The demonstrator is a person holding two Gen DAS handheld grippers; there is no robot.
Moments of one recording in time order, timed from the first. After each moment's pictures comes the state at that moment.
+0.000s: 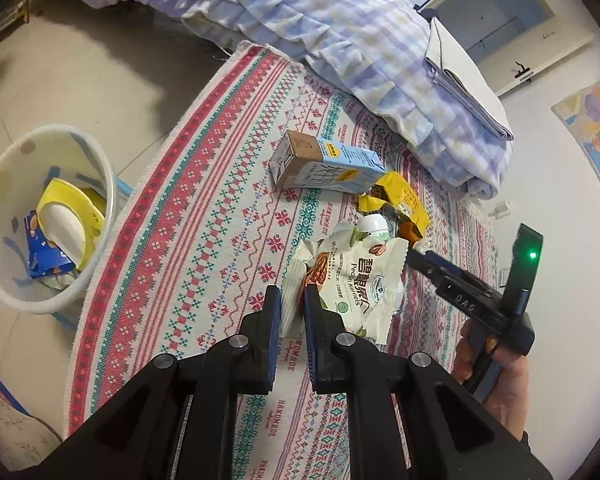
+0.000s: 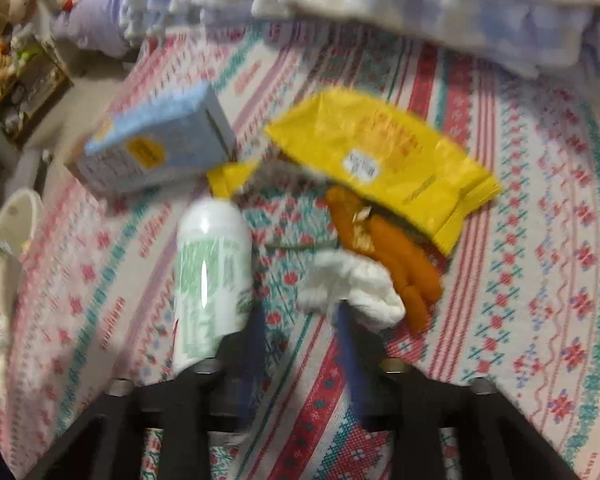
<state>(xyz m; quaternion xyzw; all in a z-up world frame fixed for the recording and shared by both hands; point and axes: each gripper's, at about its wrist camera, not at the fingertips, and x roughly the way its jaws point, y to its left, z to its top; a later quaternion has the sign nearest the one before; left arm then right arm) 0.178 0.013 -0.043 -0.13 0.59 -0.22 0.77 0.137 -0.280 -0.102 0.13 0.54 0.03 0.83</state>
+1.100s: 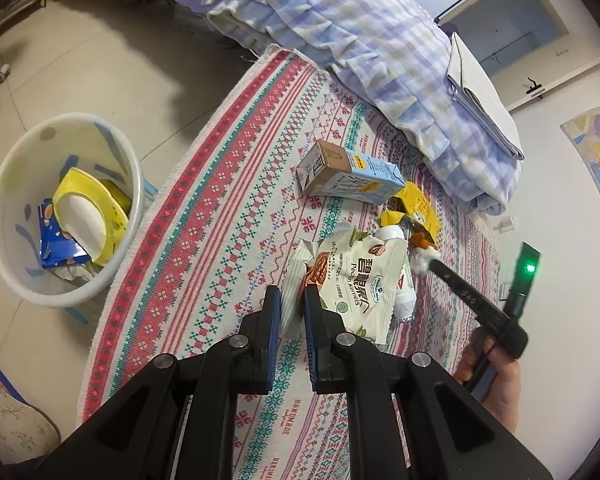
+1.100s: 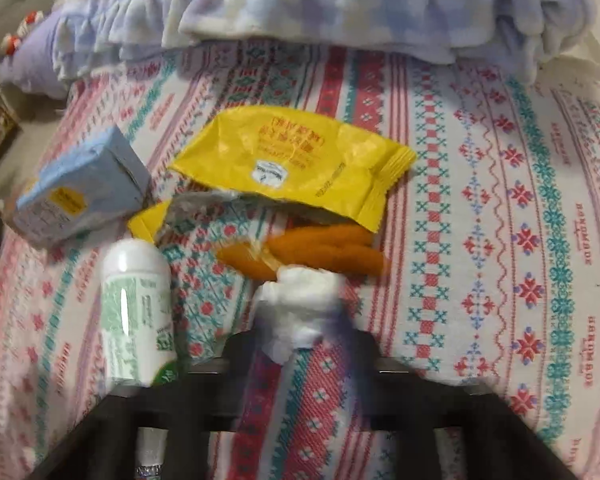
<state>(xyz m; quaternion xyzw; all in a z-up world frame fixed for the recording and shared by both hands) 0.184 0.036 -0.044 -0.15 0.59 -0.19 0.76 0.132 -0.306 -0.110 0.15 0.53 -0.06 0.84</state>
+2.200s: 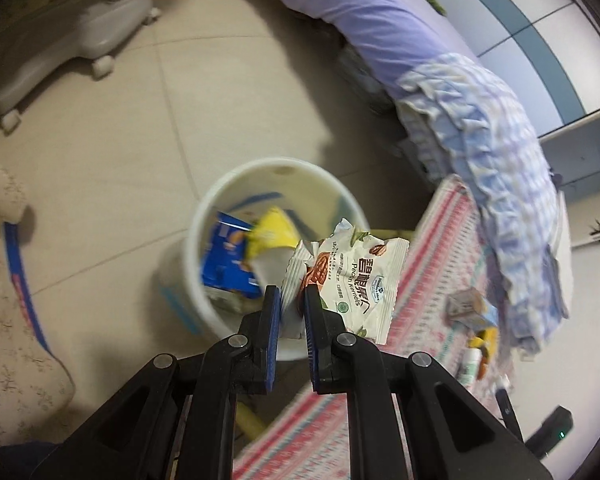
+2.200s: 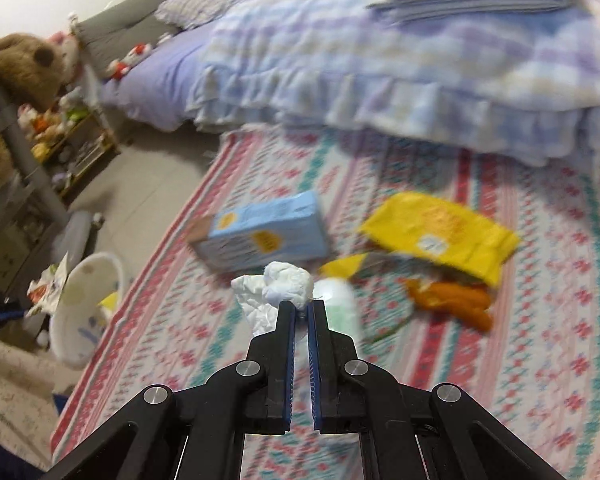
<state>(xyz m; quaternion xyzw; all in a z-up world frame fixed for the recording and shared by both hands) 0.209 0.236 -0.061 -0.27 0.57 0.02 0.77 0.107 -0.245 -0.038 0.16 0.44 0.07 0.88</state>
